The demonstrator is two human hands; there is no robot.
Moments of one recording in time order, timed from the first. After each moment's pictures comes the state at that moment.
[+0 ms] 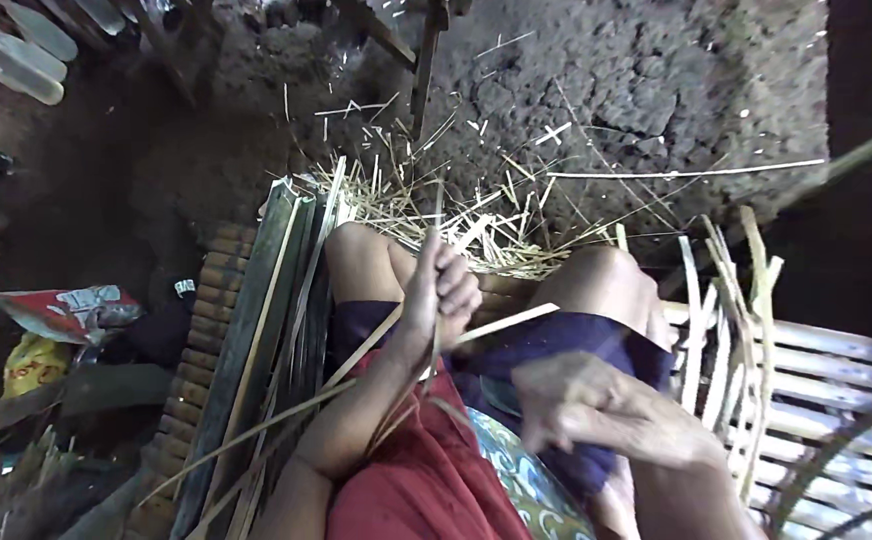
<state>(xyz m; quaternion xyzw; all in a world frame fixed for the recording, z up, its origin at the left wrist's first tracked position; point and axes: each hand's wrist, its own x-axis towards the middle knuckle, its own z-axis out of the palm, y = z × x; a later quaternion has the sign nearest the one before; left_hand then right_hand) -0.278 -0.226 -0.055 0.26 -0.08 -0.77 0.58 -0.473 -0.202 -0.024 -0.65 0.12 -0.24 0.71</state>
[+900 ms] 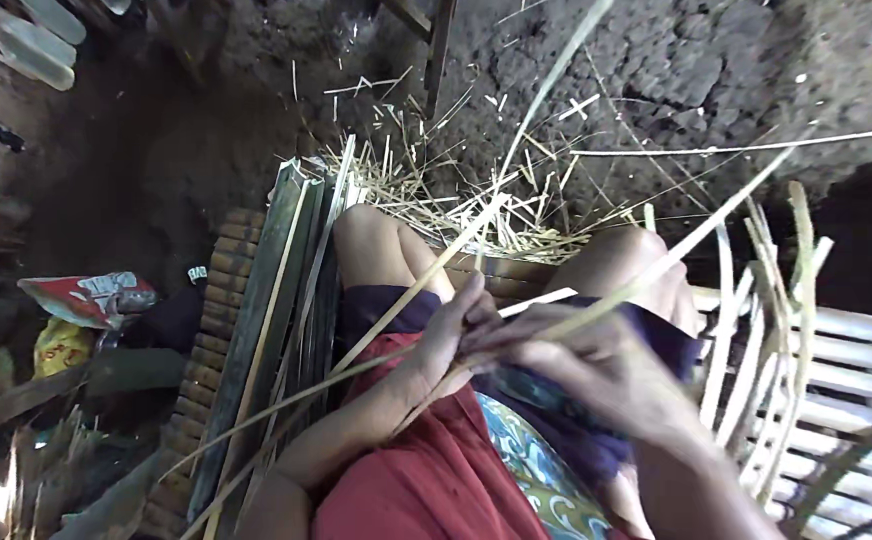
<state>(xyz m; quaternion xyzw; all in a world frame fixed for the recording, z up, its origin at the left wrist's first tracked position) -0.279 -0.175 -0.046 0.32 -0.08 -0.84 0.43 -0.455 -0.197 -0.022 -0.69 0.34 -0.30 0.56</state>
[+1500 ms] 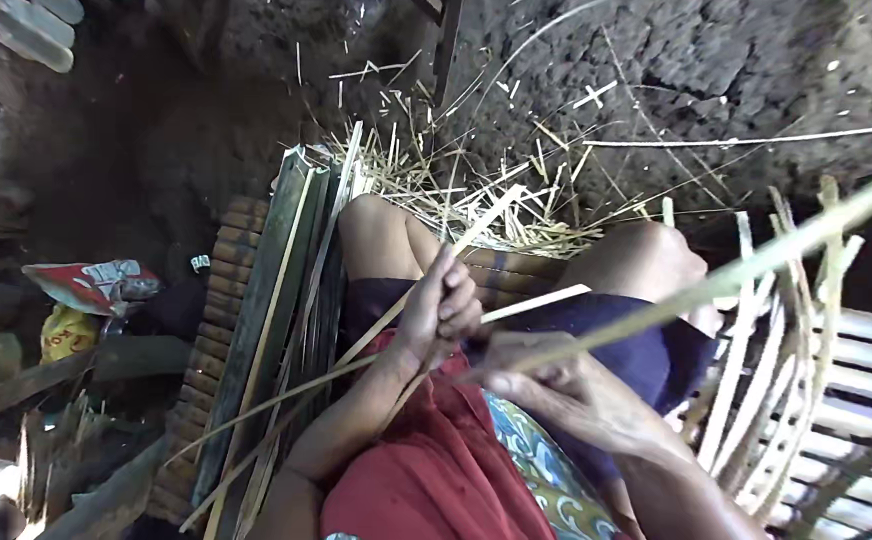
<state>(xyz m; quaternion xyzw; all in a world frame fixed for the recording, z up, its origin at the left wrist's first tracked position) -0.257 -0.189 -0.062 0.31 -0.08 -0.79 0.52 -0.439 -0.183 -0.035 -0.69 0.24 -0.26 0.63</state>
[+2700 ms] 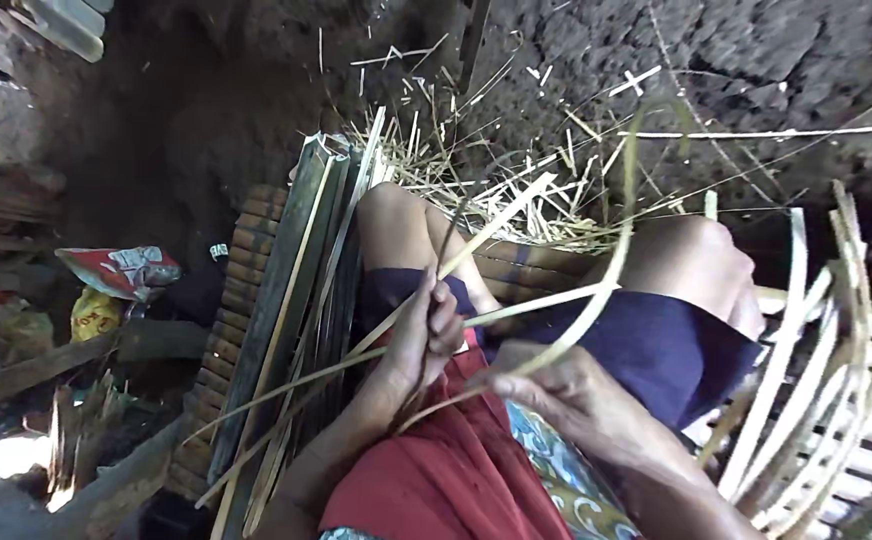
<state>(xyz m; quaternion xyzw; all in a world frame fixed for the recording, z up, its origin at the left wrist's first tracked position) -0.240 -0.146 -0.059 0.40 -0.03 -0.76 0.52 -0.434 -0.165 -0.042 -0.71 0.27 -0.27 0.60</state>
